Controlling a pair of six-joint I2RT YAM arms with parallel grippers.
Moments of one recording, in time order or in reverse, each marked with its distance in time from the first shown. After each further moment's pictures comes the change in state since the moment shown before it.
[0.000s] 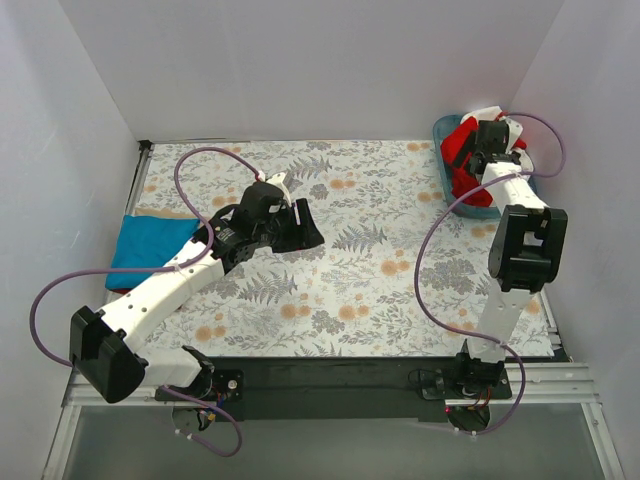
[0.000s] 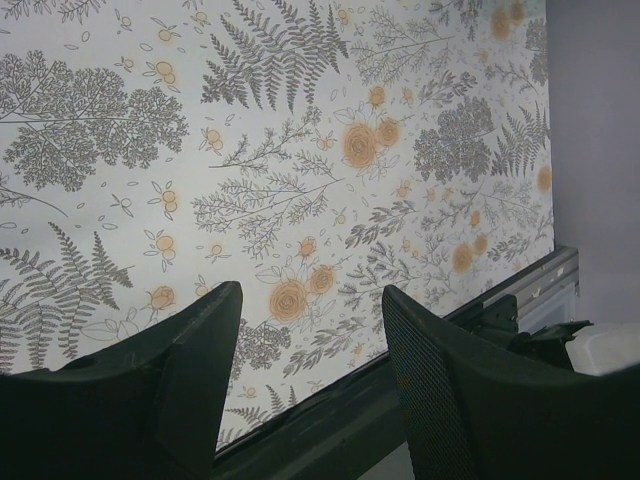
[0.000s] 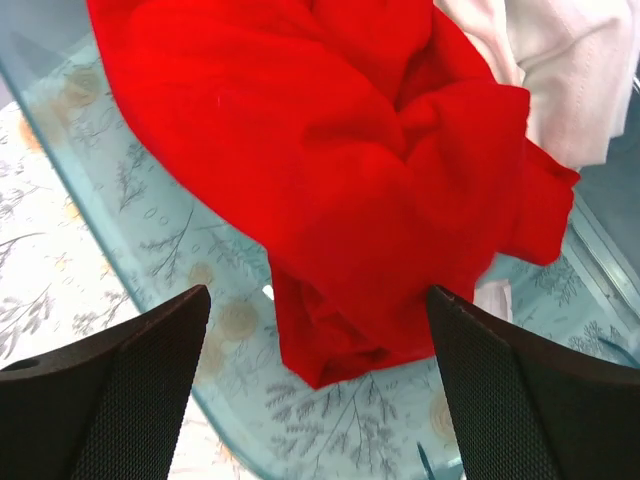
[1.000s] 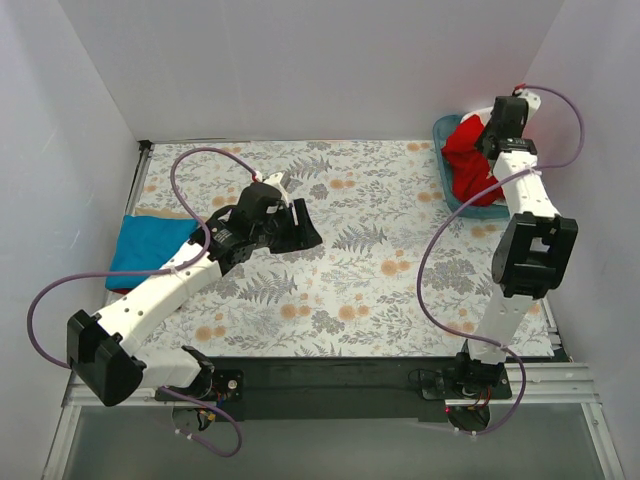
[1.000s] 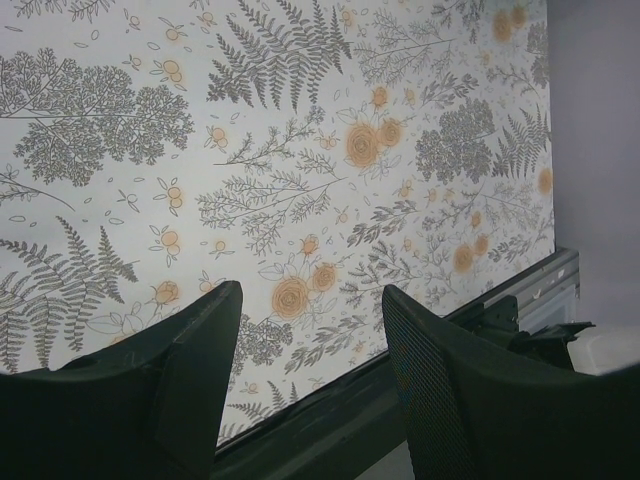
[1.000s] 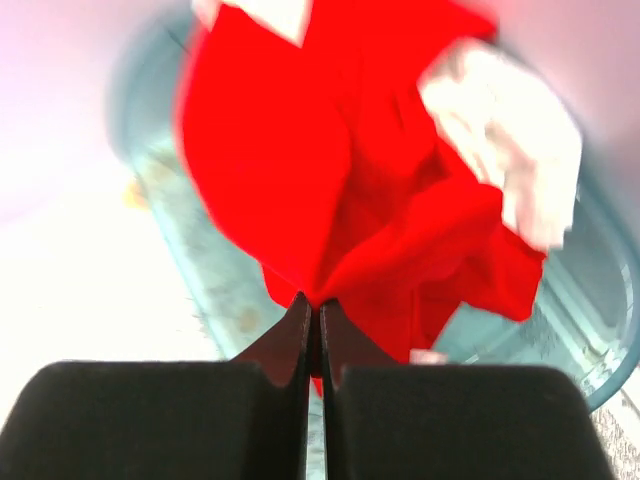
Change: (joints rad) left arm 0.000 -0.016 0.002 -0.019 -0.012 -0.002; right arm -0.020 -0.009 0.141 -0.027 -0.022 -0.037
